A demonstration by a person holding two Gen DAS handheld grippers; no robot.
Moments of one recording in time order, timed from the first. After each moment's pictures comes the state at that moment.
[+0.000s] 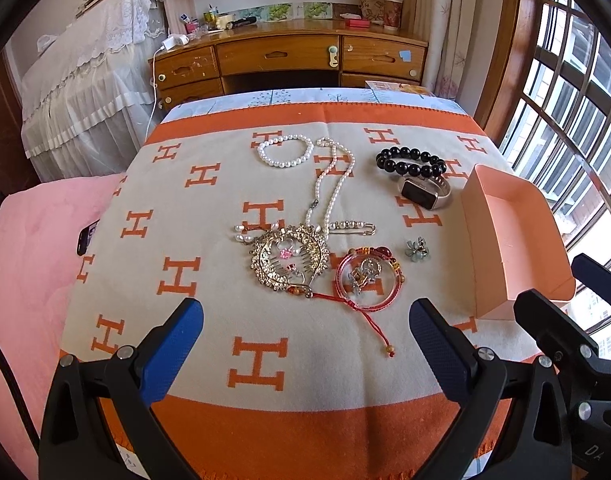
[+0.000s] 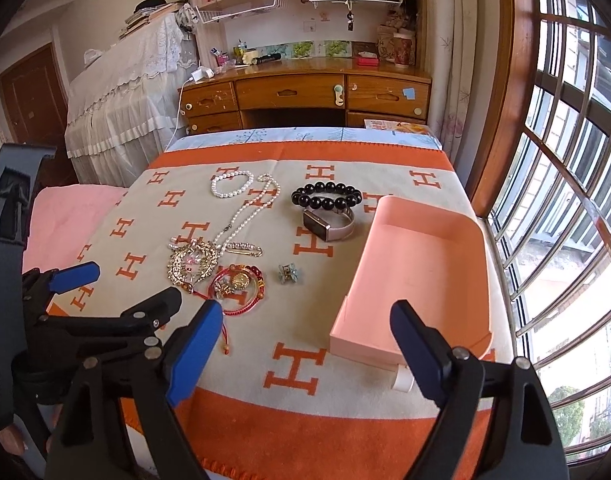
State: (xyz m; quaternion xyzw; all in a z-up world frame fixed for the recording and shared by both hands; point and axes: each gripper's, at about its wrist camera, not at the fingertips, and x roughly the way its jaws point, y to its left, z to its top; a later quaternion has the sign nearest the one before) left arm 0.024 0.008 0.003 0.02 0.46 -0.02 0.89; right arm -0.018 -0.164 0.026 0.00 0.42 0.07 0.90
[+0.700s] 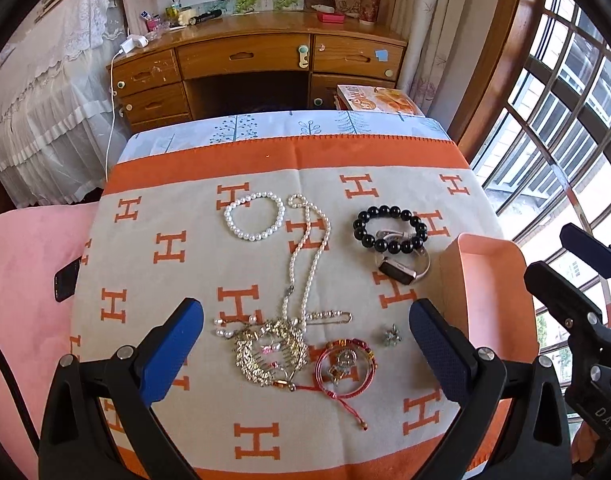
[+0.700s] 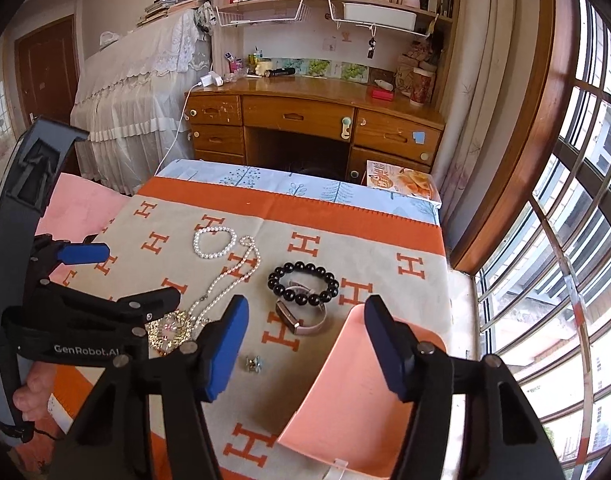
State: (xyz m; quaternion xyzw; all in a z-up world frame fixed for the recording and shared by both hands) left arm 0.132 0.001 0.053 0.01 0.50 -0.08 0.86; right arm 0.073 -0.174 0.091 -0.07 0.41 0.09 0.91
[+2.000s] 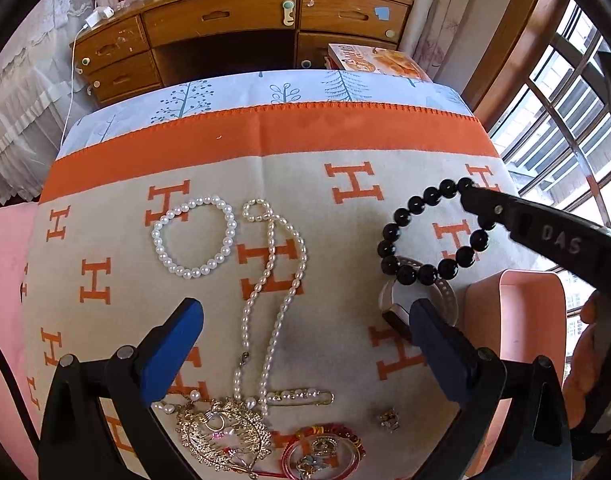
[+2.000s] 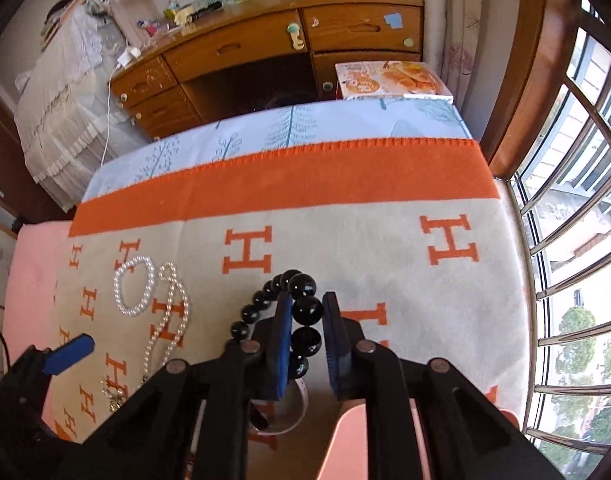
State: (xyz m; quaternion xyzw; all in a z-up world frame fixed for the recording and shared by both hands) left arm 0.223 -0.045 -0.024 0.01 0.56 -0.09 0.83; right arm 0.215 -0.217 -0.005 0.09 0.54 0.04 0.84
